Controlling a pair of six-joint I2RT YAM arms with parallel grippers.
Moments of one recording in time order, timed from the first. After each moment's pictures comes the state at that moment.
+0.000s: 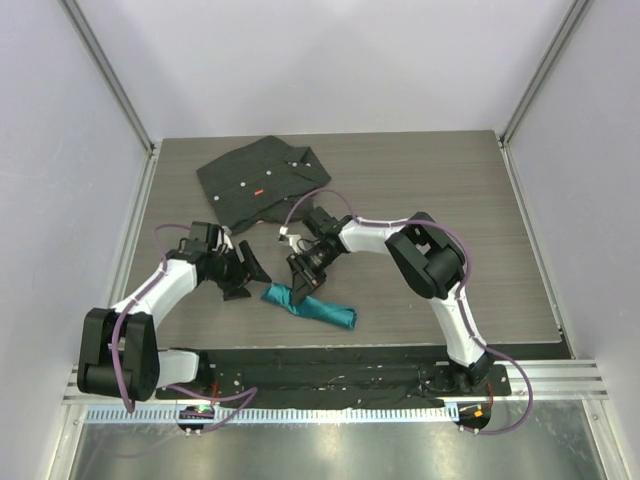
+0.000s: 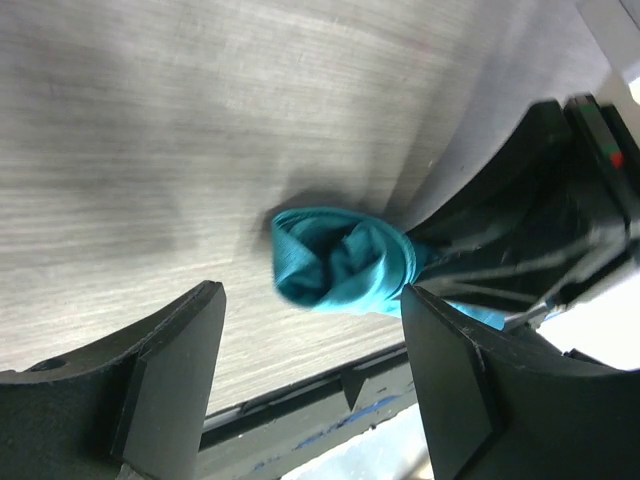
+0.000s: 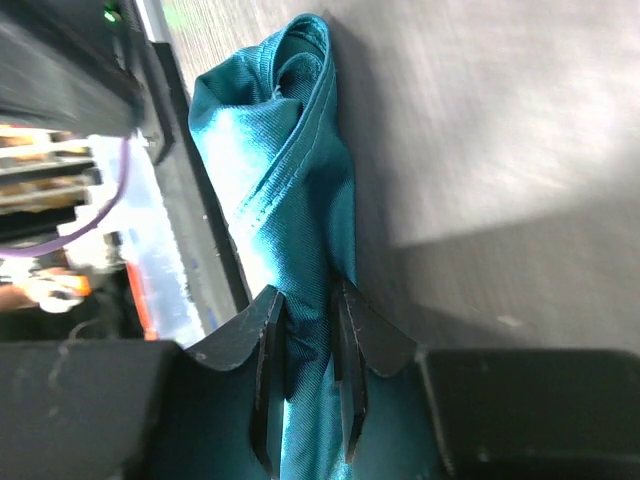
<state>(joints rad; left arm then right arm) -0.13 1.27 0.65 -0.49 0.43 -0.64 0.76 2.20 1.43 -0.44 -0.93 0.09</state>
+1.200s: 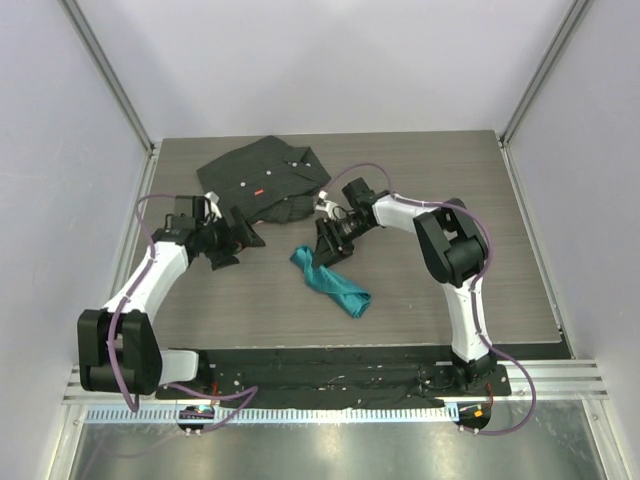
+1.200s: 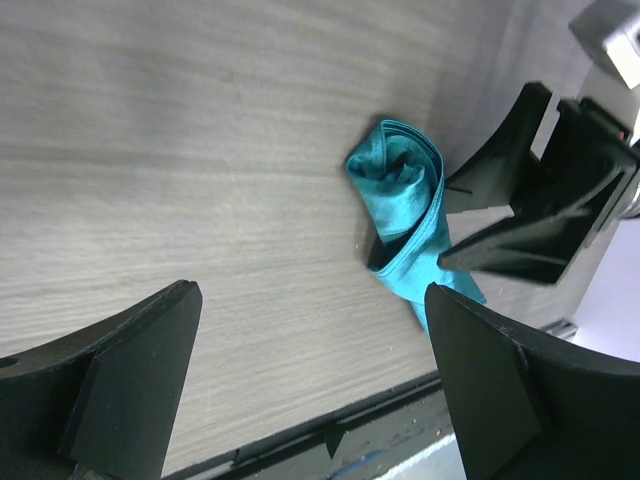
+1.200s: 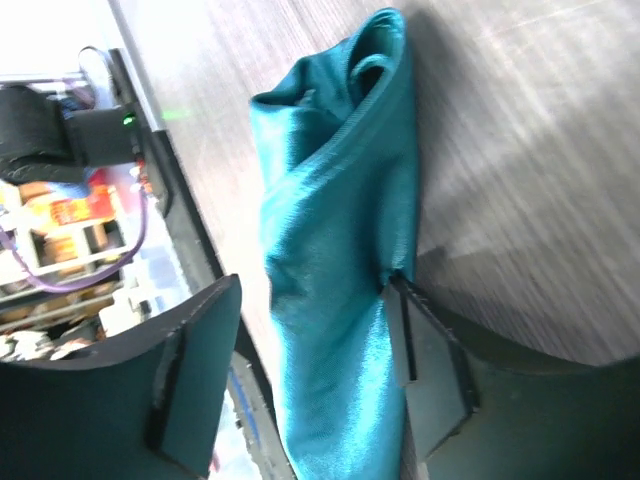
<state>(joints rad) -0.07 1.30 0.85 -0.50 0.40 -0.59 0.50 2.19 1.47 -0.50 -0.97 0.11</state>
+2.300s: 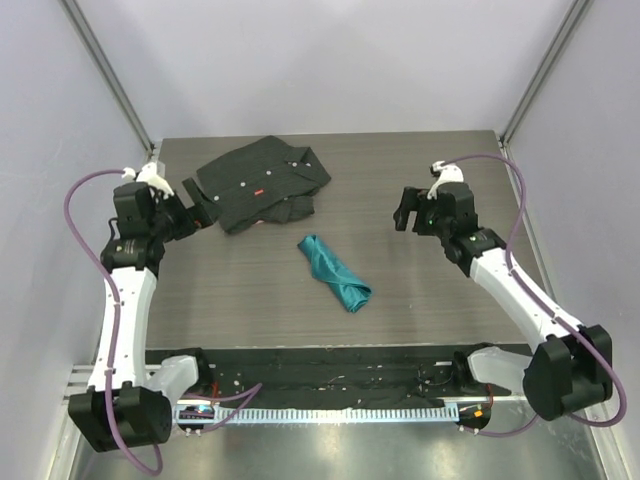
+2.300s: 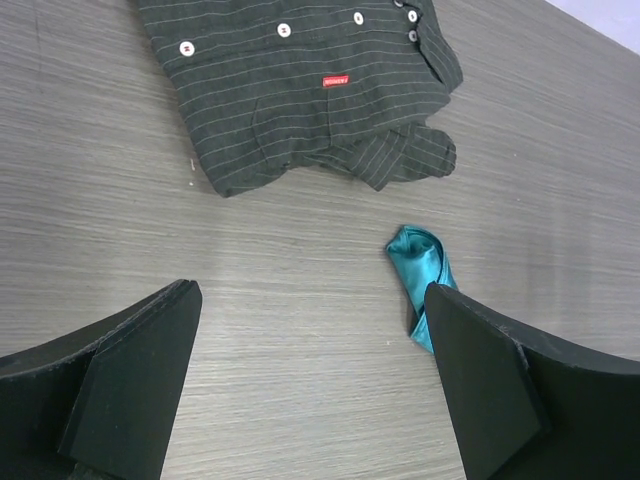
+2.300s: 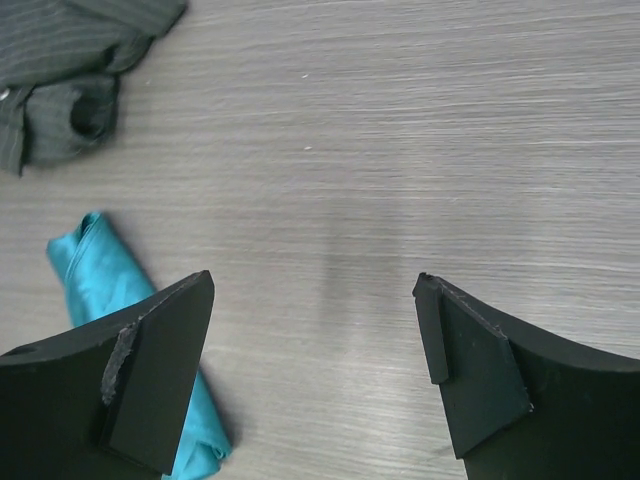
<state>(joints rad) 0.13 1.02 1.03 -0.56 0.29 -0.36 0.28 1.18 0.87 -0.23 0.05 0.28</state>
